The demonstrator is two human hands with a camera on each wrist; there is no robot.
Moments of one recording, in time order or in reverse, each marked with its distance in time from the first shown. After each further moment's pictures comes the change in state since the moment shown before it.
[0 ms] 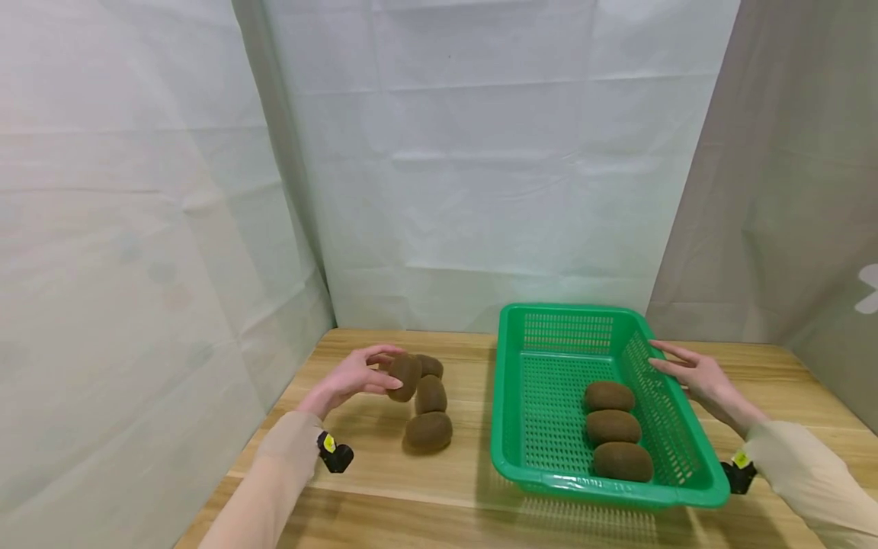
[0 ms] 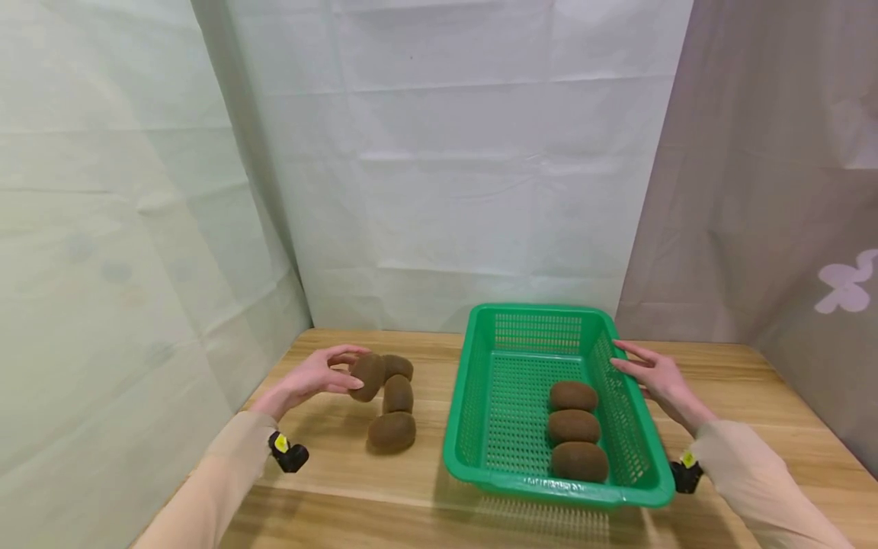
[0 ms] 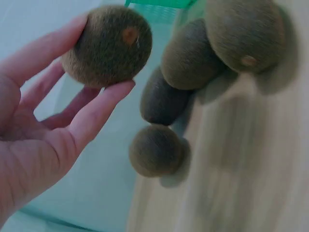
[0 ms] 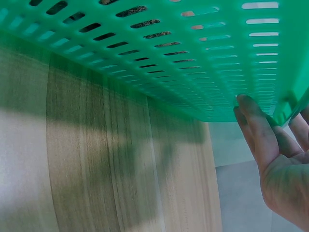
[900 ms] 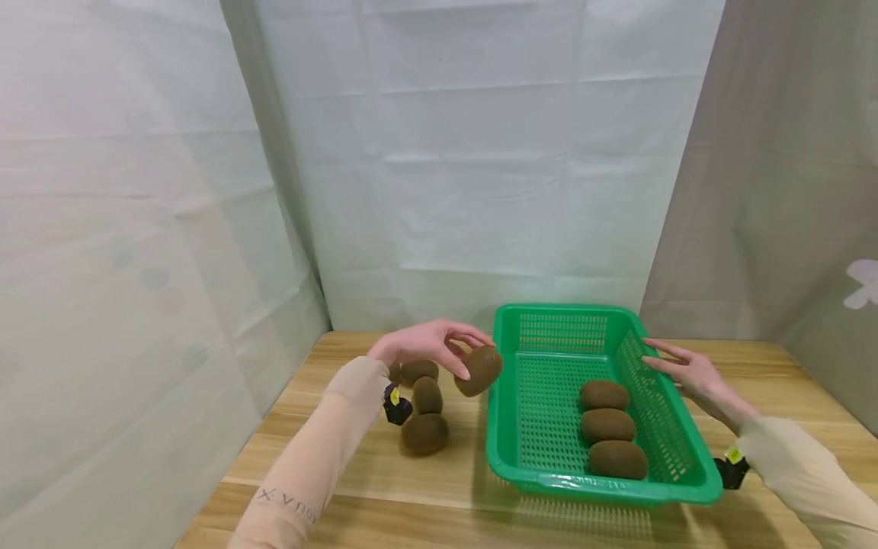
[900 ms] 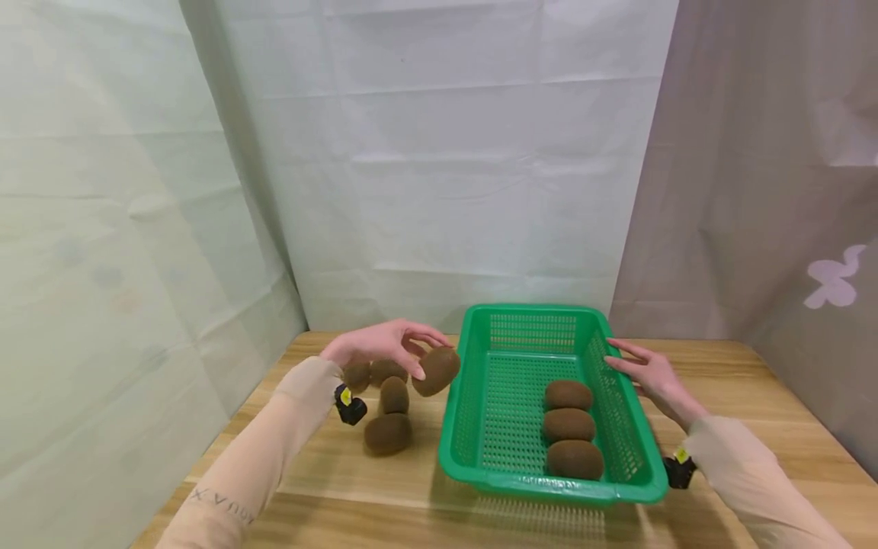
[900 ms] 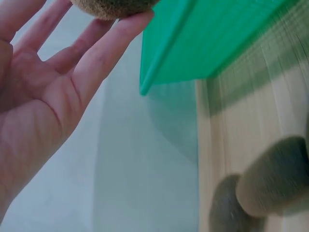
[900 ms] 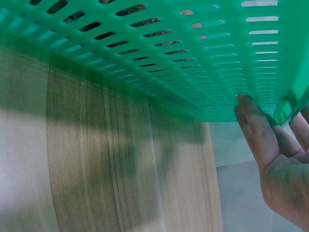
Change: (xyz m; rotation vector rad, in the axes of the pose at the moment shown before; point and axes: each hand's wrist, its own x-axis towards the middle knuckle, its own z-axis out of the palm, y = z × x) left_hand 0.067 0.084 0.074 0.394 -0.598 0.193; right_hand 0.002 0.001 0.001 0.041 0.004 0.015
